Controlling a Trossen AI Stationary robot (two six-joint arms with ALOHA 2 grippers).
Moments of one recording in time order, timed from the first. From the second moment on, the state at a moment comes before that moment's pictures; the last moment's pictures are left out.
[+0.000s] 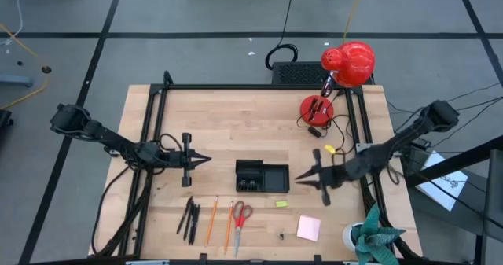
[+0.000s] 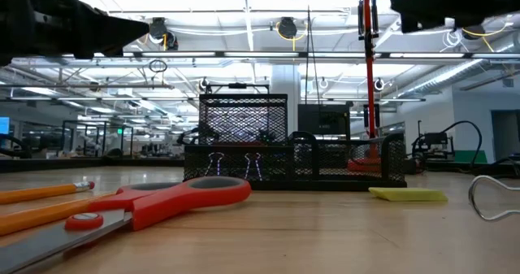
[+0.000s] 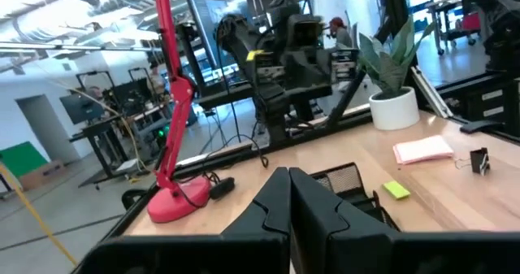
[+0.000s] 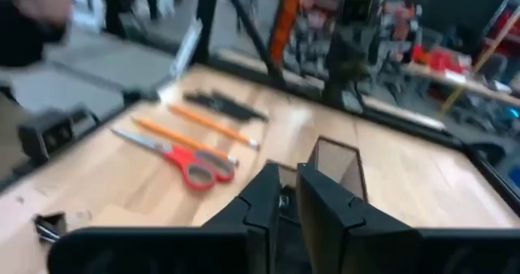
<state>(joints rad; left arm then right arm) -0.32 0.97 0.03 1.06 -0.29 0.34 0.53 1.02 0.35 0.46 0.38 -0.17</state>
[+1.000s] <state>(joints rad) -0.32 0.97 0.03 1.07 -0.29 0.15 0.73 1.69 0.97 -0.03 0.28 0.22</state>
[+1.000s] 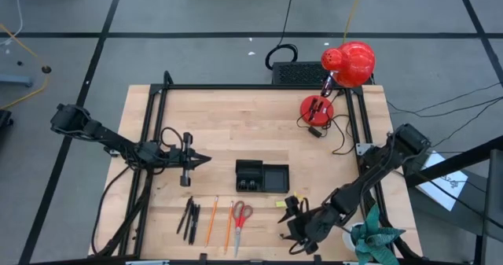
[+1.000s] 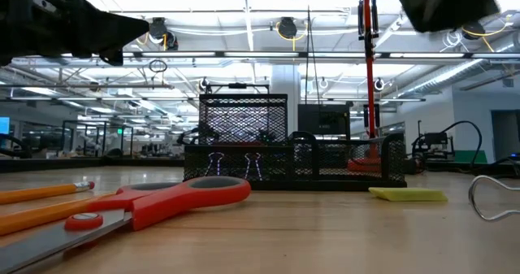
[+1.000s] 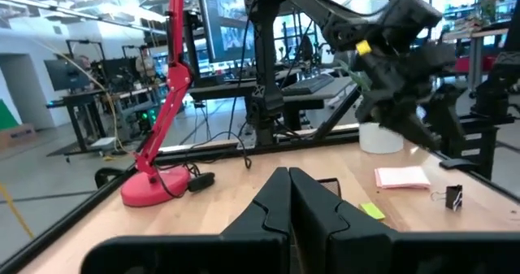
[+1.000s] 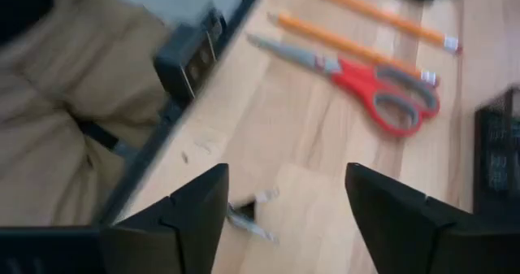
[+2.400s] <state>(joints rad) -0.32 0.97 0.03 1.04 -0.29 0.13 0.71 1.92 0.97 0.13 0.10 0.25</state>
